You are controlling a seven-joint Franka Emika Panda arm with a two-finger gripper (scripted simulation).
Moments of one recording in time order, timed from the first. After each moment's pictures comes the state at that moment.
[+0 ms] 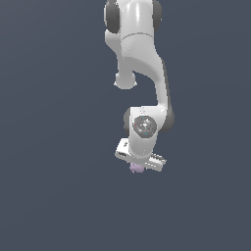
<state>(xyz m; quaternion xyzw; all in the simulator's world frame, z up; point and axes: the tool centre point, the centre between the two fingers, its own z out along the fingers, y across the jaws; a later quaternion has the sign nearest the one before) 0.079 0.055 0.039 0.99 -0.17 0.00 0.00</state>
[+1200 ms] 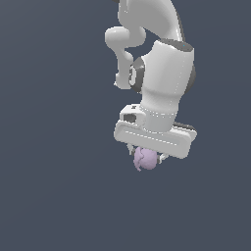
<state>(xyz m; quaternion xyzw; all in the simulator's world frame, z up) 0.135 0.060 0.249 0.97 -0.15 0.19 0.03</state>
